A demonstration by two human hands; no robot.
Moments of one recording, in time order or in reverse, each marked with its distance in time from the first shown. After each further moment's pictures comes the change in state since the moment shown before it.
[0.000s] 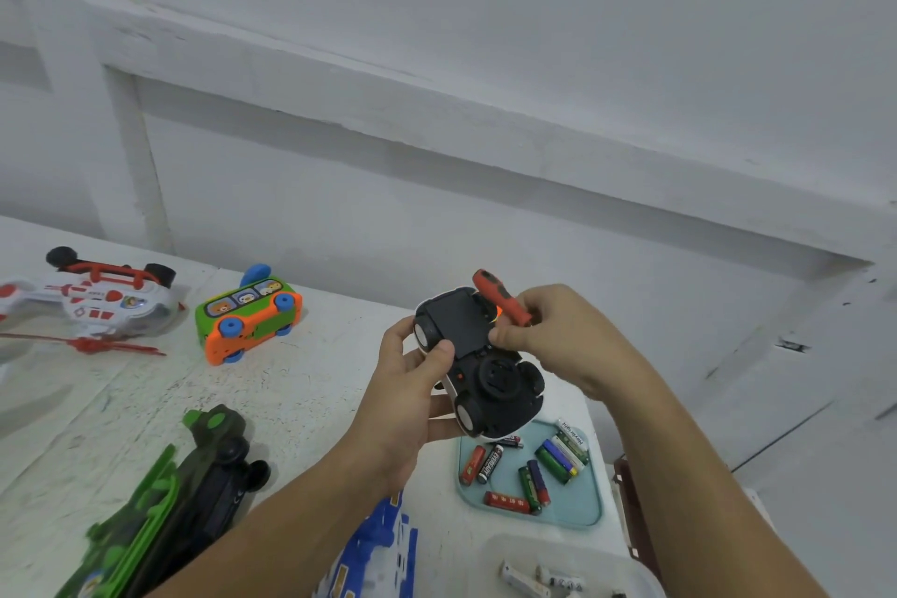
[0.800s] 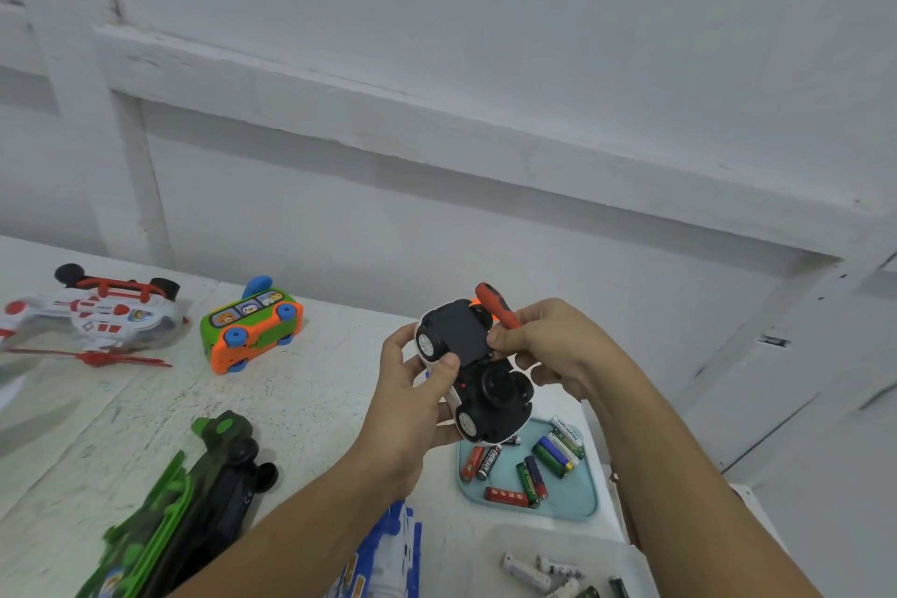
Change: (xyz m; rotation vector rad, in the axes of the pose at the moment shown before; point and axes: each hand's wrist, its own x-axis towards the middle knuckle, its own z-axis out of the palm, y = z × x) left_hand -0.013 -0.005 0.003 0.025 0.020 0.031; right_hand -0.004 0.002 0.006 0.325 -0.044 0.237
